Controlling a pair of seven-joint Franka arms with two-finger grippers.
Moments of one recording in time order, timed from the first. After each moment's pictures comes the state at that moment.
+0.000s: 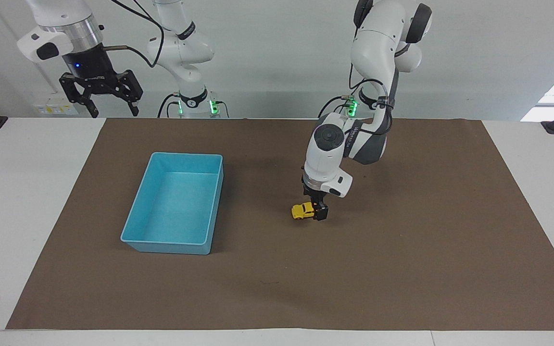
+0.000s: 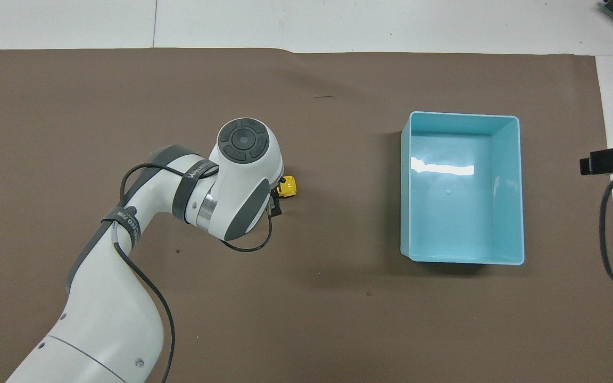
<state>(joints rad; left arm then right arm) -0.57 0.49 -0.01 -1.66 -0.03 2.16 -2.35 0.11 -0.05 -0.14 -1.50 0.02 1.56 -0.05</state>
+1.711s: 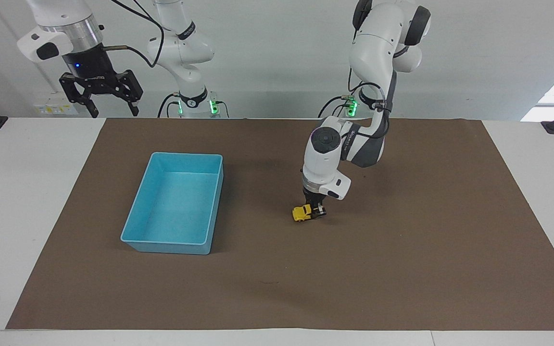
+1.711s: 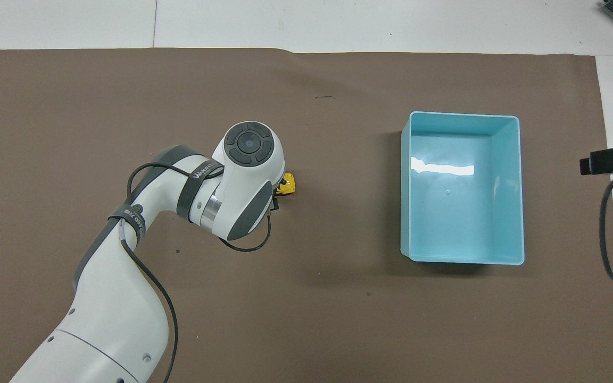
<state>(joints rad) -0.57 0.51 -0.01 -1.66 0.01 2.18 -2.30 0.11 -0.05 -0.14 -1.50 0.02 1.56 -0.05</state>
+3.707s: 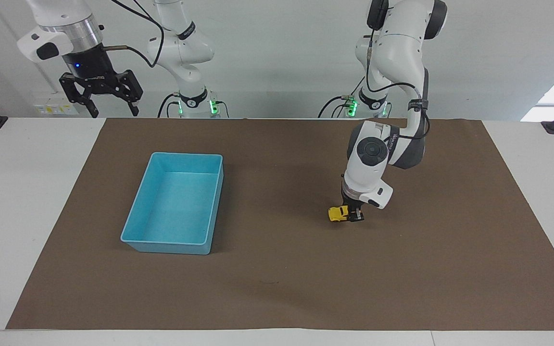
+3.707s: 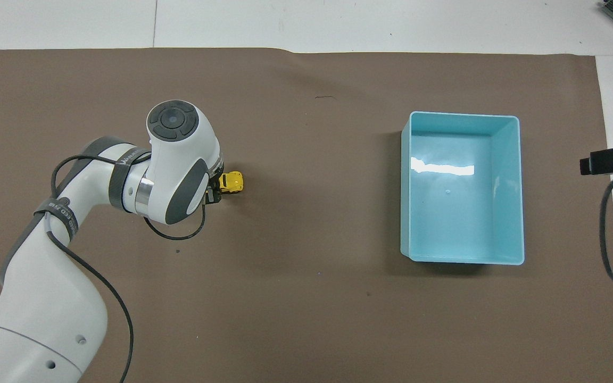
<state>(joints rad) -0.40 0.44 0.00 -1.74 0.03 2.12 -2.09 0.11 -0.05 -0.14 -1.50 0.02 1.56 -0.05</state>
